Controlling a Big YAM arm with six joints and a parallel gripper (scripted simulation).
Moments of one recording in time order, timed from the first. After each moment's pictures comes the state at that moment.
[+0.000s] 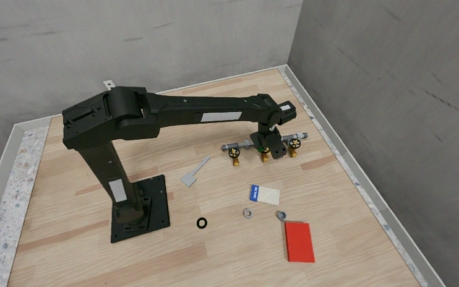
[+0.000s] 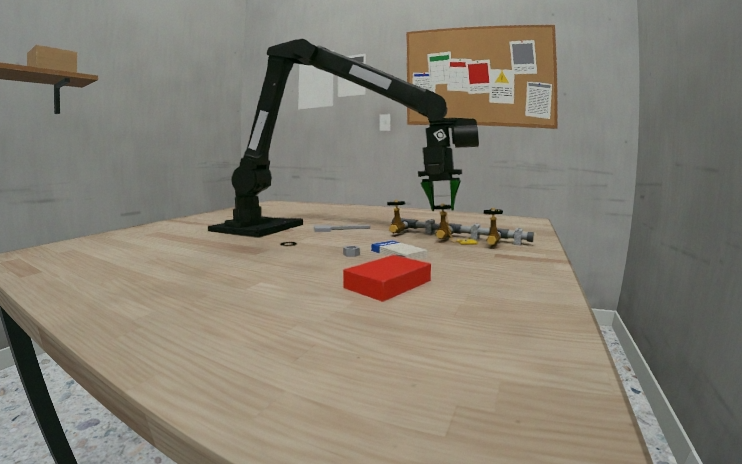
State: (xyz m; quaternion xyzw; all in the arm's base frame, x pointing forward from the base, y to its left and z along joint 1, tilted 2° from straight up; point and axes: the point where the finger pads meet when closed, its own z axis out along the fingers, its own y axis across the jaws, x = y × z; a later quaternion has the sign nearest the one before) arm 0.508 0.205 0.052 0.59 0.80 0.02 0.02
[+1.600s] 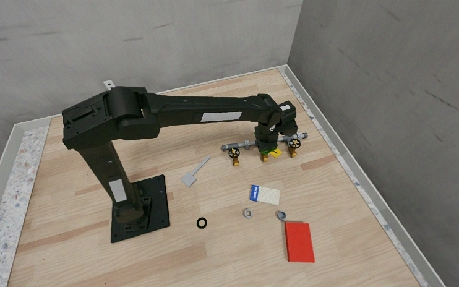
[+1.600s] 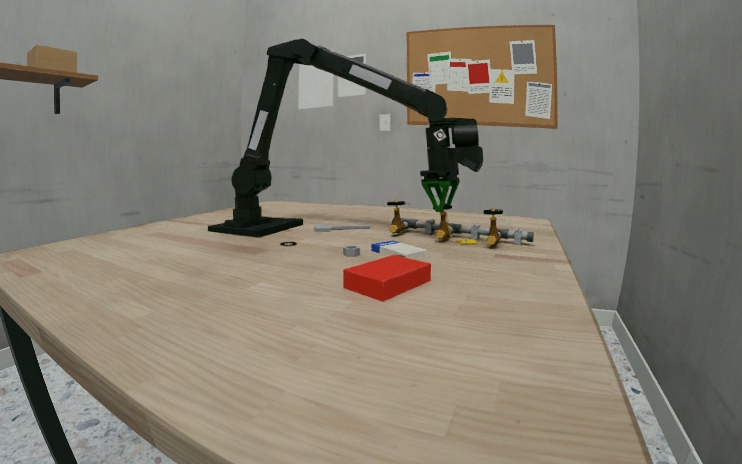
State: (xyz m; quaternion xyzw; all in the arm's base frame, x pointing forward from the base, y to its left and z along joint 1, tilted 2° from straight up) arm 0.508 0.205 0.052 -0.03 1.00 0.00 0.03
